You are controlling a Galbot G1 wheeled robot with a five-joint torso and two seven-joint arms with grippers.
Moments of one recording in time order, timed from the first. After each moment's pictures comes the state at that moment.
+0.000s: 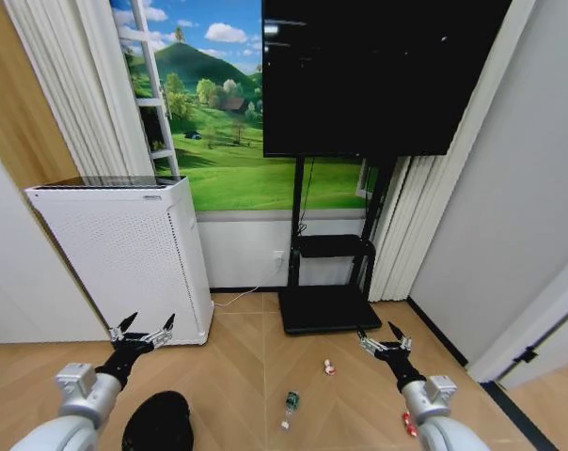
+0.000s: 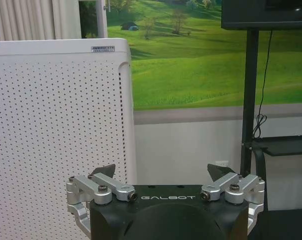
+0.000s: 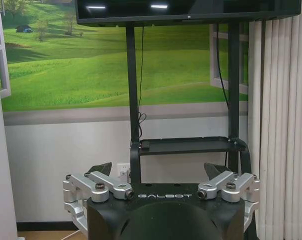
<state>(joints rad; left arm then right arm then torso) 1.61 -1.21 -0.91 -2.31 -0.46 0.37 0.08 -1.54 1.42 0.80 2.06 0.28 -0.11 -0.21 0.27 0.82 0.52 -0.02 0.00</state>
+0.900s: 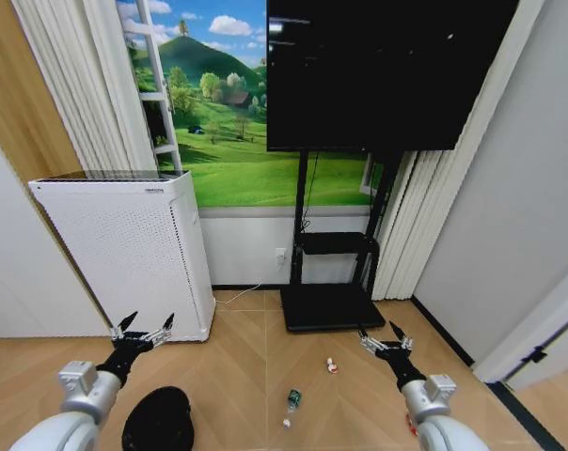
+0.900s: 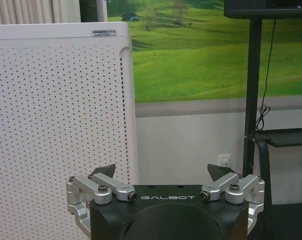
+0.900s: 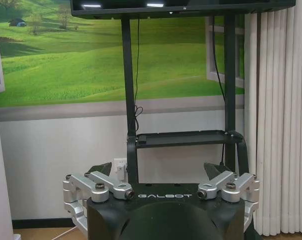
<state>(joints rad) 1.58 -1.21 -0.91 -2.26 -0.45 0.36 0.10 -1.53 1.44 0.80 2.07 0.27 -0.13 -0.20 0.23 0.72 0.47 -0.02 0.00</state>
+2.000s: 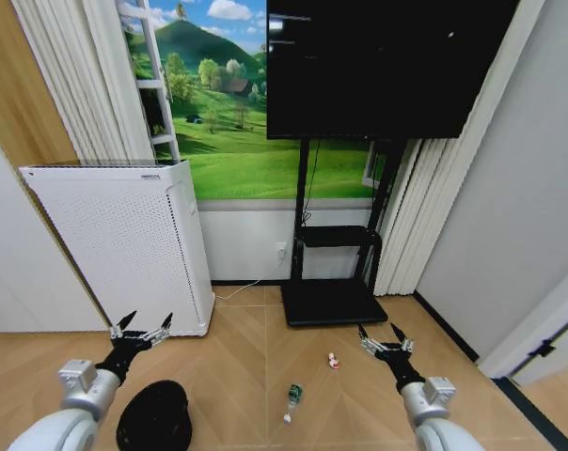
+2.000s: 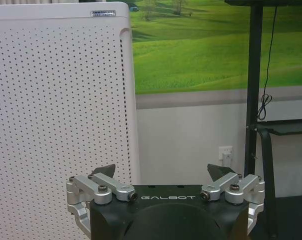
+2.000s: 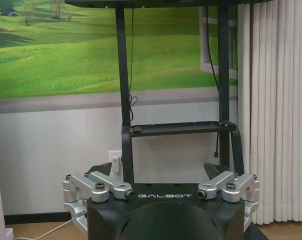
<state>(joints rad) 1.57 -1.20 -0.92 -2.23 -0.45 0.34 0.12 -1.54 1.48 0.80 2.08 0.24 -0.12 -0.19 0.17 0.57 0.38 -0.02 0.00</state>
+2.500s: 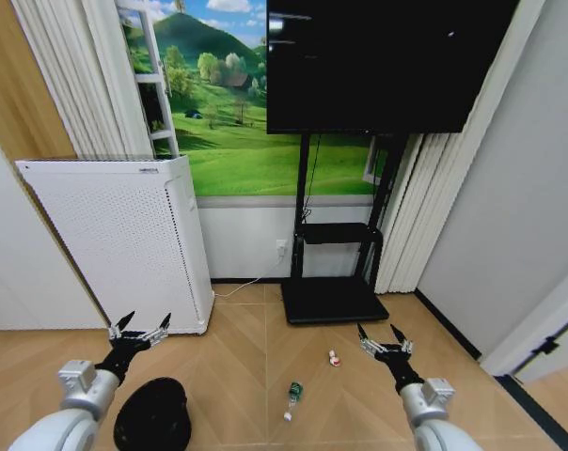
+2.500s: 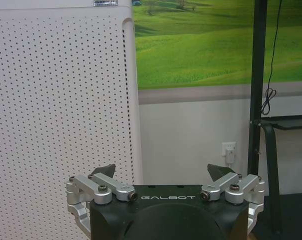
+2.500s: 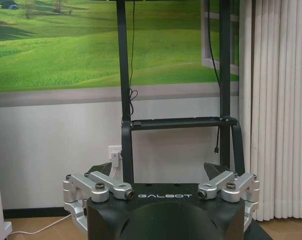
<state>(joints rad) 1.57 -1.21 -0.91 -2.22 -0.44 0.33 0.11 -1.53 1.47 0.80 2.07 0.24 -0.11 -0.19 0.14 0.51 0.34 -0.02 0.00</state>
